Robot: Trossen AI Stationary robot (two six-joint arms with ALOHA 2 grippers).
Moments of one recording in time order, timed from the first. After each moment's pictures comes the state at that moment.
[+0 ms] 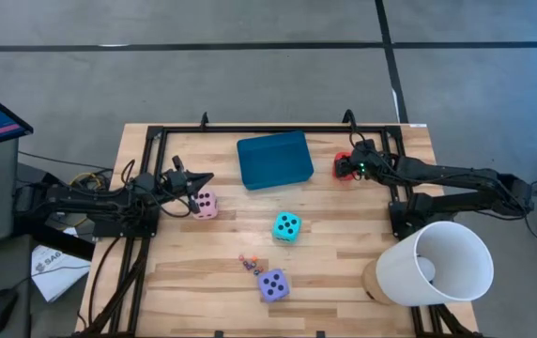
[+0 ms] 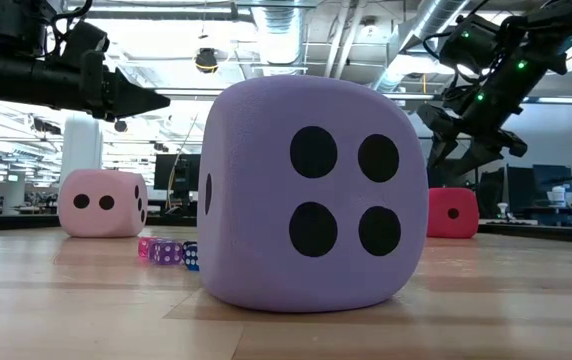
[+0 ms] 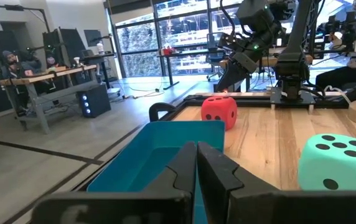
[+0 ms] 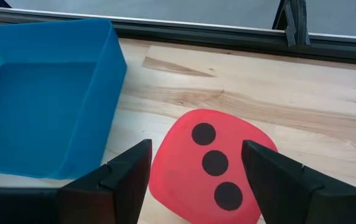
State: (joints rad) left arm 0.15 0.58 0.01 0.62 -0.29 0.13; right arm -0.41 1.00 0.53 -0.38 0.50 0.75
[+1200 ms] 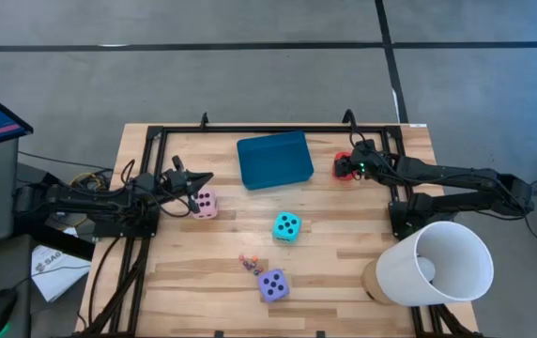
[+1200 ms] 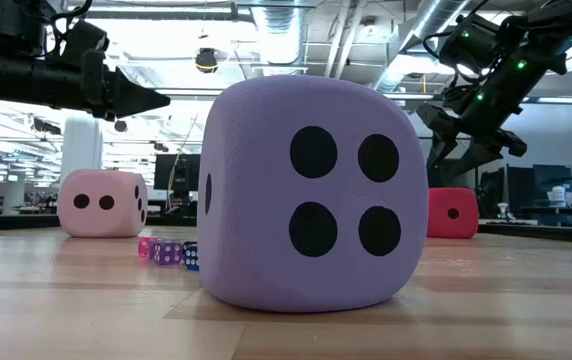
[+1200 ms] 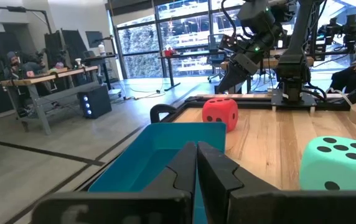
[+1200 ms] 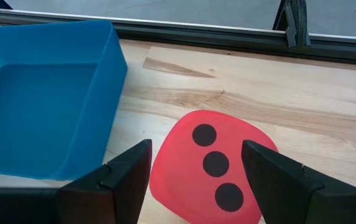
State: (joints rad) left arm 0.15 0.58 0.01 0.63 -0.30 0.13; right arm -0.41 1.00 0.53 -0.38 0.50 0.75
